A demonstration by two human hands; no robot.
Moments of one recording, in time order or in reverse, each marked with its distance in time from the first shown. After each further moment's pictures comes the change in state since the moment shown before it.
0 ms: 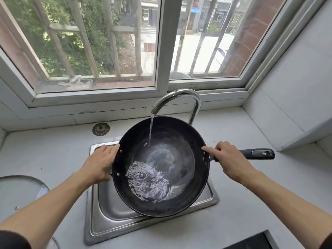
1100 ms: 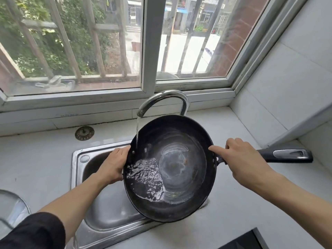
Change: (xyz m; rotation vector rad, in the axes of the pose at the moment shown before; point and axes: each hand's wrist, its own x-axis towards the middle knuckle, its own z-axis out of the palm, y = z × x) left_hand 0.070 0.050 0.044 -0.294 0.156 0.152; right_hand -0.027 -0.014 -0.084 -0.266 -0.106 0.096
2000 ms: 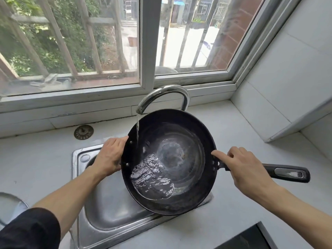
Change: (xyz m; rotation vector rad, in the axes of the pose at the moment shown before) left_hand 0.017 -0.020 -0.018 0.219 0.043 0.034; right_hand -0.022 -0.007 0.047 0.056 0.081 0.090
